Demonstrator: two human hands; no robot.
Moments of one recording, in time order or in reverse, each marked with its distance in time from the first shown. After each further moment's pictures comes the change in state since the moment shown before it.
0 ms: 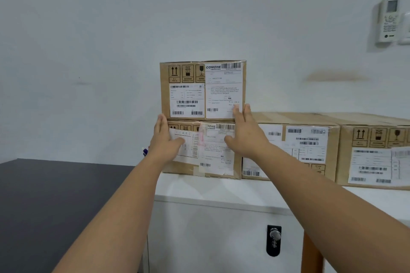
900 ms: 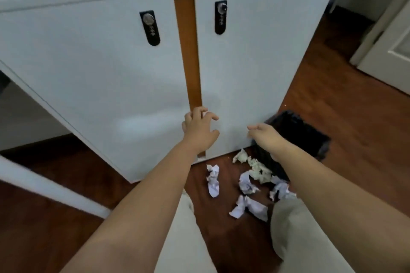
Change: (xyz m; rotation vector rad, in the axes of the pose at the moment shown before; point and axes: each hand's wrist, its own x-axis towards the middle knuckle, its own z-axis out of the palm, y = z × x) left_hand -0.433 -0.060 0.268 0.317 -0.830 0.201; right_hand -0.510 0.197 0.073 0.563 -0.248 1.179
